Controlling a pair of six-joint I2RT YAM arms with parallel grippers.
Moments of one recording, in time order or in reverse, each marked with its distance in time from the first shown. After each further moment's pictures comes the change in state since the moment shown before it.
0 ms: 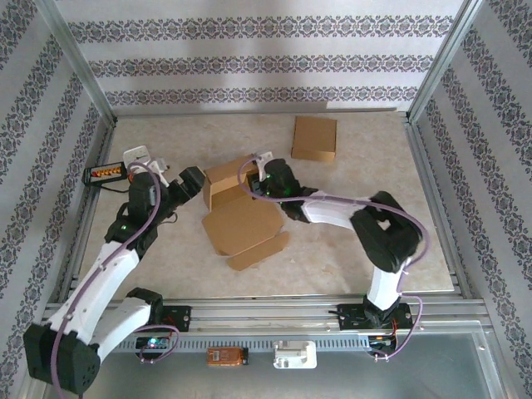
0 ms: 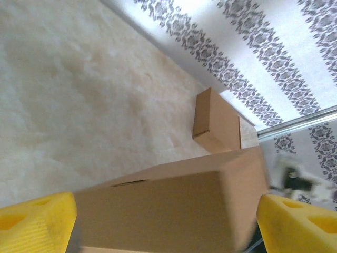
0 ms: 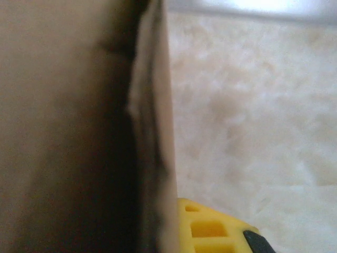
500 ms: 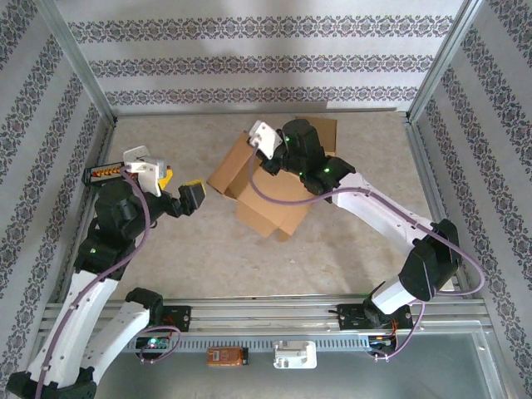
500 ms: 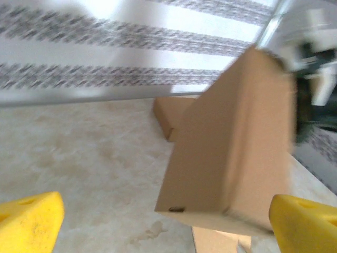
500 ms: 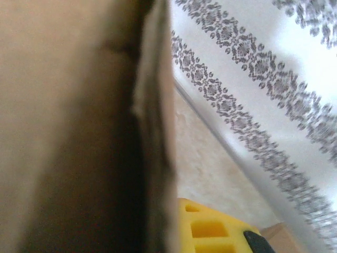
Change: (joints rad) left arm -0.039 -0.203 0.169 -0.192 0.200 0.625; right arm 0.011 -0.236 0.318 -0.525 -0.036 -0.777
